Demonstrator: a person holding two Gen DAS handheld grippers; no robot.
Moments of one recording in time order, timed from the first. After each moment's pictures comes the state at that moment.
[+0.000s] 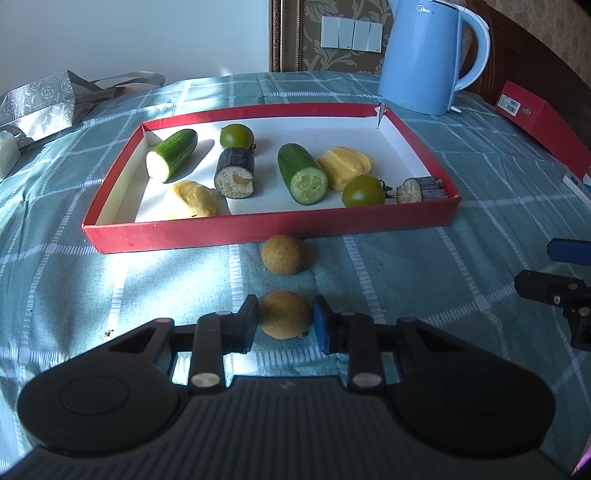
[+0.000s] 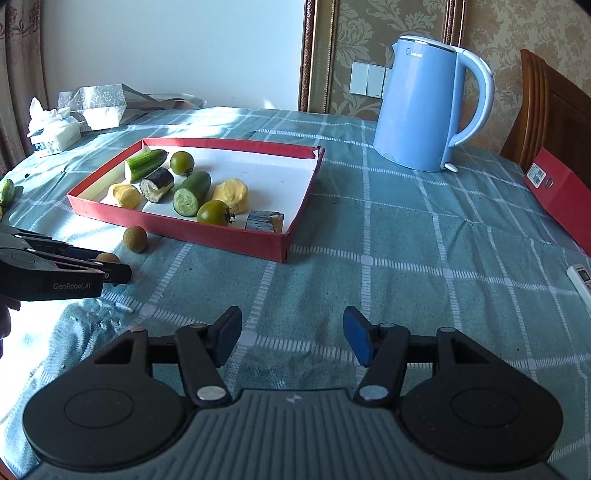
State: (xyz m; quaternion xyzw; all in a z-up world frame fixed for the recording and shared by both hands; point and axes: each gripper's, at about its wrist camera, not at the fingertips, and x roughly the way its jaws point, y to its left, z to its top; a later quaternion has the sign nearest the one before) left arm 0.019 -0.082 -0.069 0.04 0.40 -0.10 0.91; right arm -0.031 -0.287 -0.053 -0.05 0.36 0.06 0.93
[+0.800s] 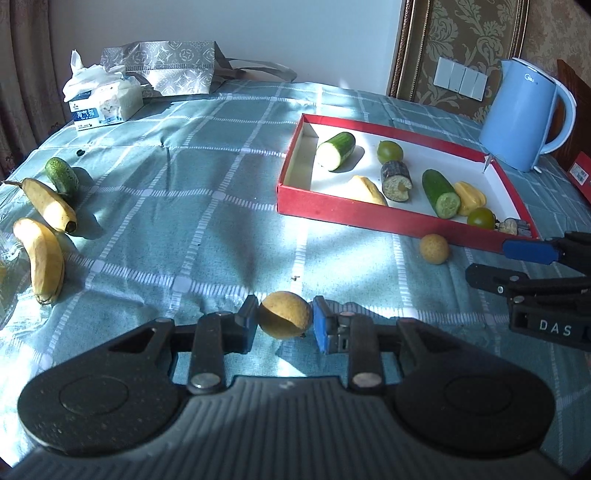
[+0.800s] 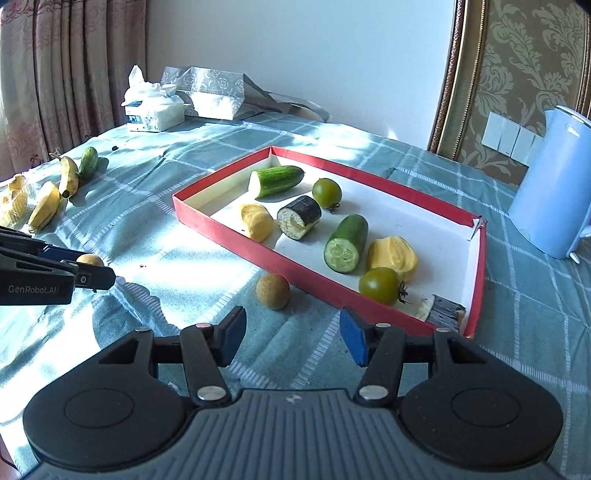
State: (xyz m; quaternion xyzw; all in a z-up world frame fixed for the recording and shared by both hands) left arm -0.032 0.028 -0.045 -0.04 0.39 0.03 0.92; right arm 0.014 -0.169 -0.059 -0.12 0.33 0.22 0.91
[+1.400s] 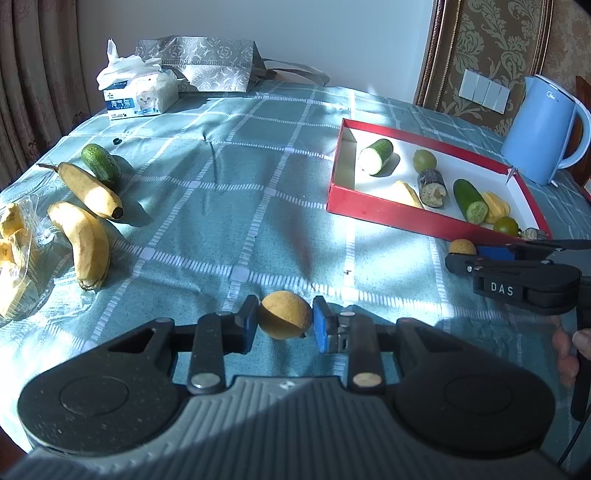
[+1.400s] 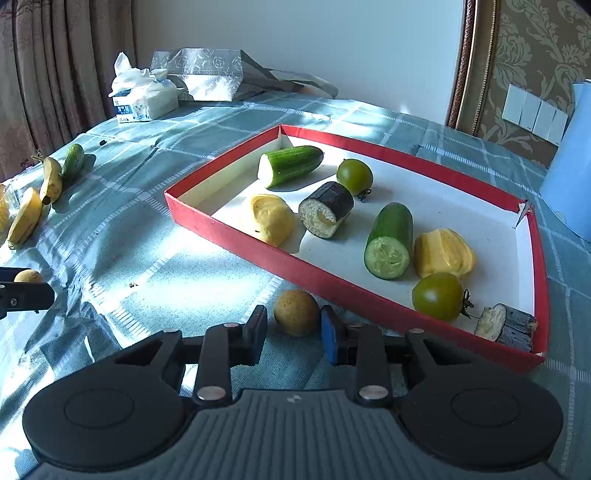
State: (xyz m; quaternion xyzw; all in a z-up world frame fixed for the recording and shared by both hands) left arm -0.049 0.062 -0.040 -0.05 0.39 0.05 0.92; right arm 0.051 -0.135 -0.085 -0.09 0.36 0.21 0.90
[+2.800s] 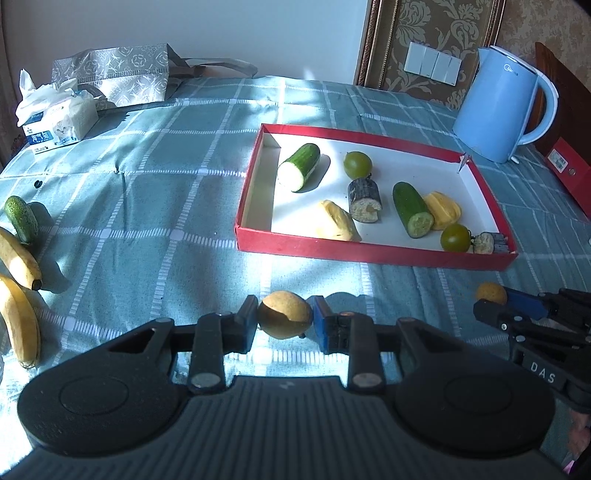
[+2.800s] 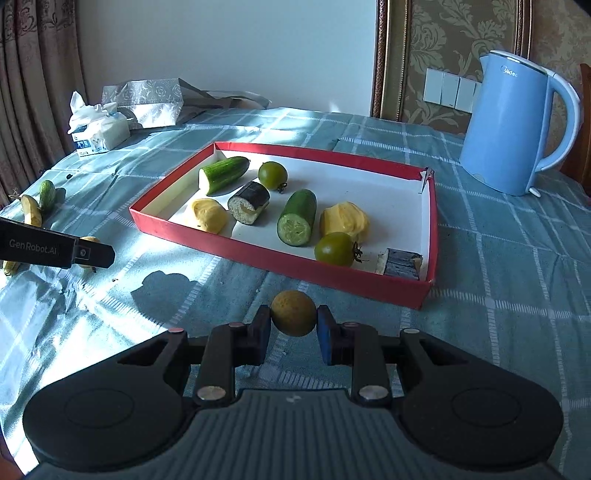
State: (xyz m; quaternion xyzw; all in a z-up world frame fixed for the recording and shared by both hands) left arm 0.020 0.016 -0.018 -0.02 0.42 -0.03 0.91; right arm 0.001 -0.195 -0.054 -0.04 0.36 0.13 0.92
